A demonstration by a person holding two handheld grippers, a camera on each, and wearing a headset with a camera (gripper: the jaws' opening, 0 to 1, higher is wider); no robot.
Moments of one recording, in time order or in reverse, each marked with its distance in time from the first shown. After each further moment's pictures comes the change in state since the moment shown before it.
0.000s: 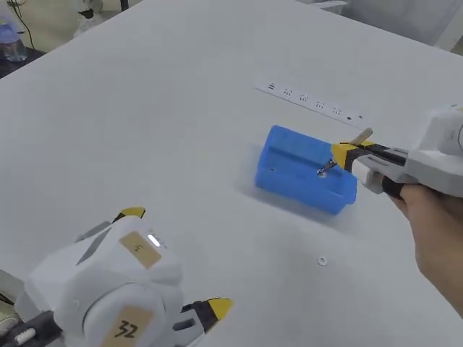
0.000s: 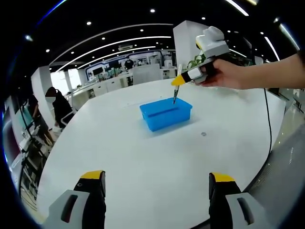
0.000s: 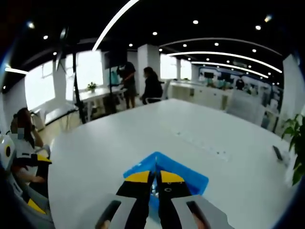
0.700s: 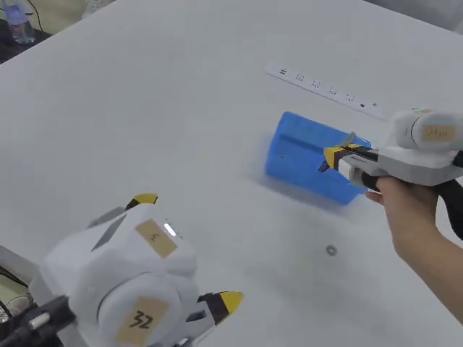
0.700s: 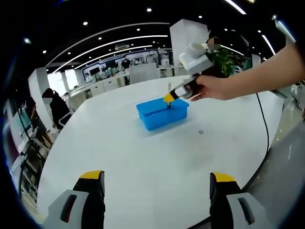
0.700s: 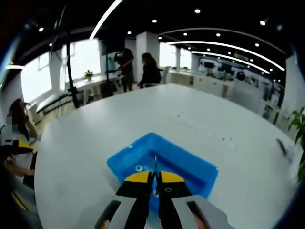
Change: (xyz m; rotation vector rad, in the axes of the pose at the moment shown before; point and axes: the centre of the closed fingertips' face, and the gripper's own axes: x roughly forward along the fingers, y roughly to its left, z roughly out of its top) left arm 0.002 -0.005 -0.001 0.021 0.015 -0.022; right arm 0.041 -0.014 -0.043 0.000 0.108 -0.017
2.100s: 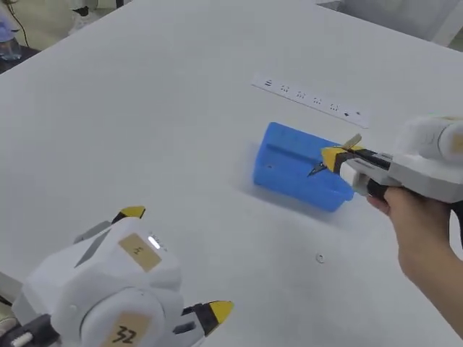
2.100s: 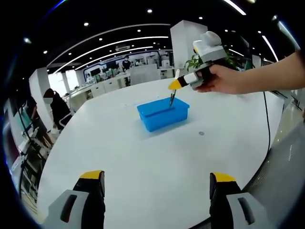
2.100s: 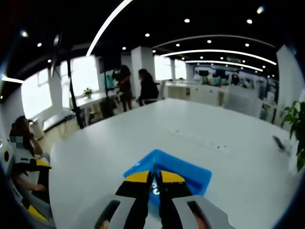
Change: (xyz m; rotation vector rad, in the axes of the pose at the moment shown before) left arm -0.002 0.001 0.001 -0.002 -0.010 0.005; right arm -0.059 0.015 0.031 0.071 -0.145 0.017
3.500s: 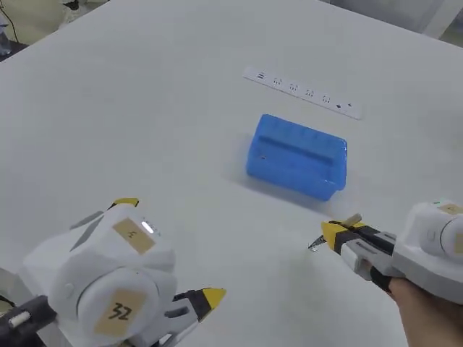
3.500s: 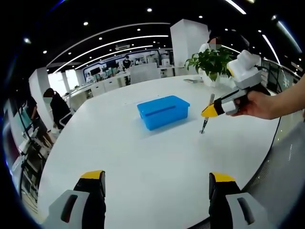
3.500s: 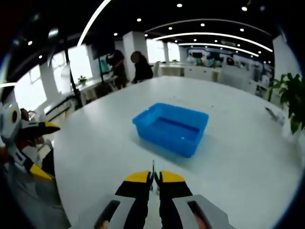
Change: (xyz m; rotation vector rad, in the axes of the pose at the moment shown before) left arm 0.001 0.001 -0.002 0.004 0.011 0.004; right arm -0.051 0.024 -0.108 0.063 0.172 -0.045
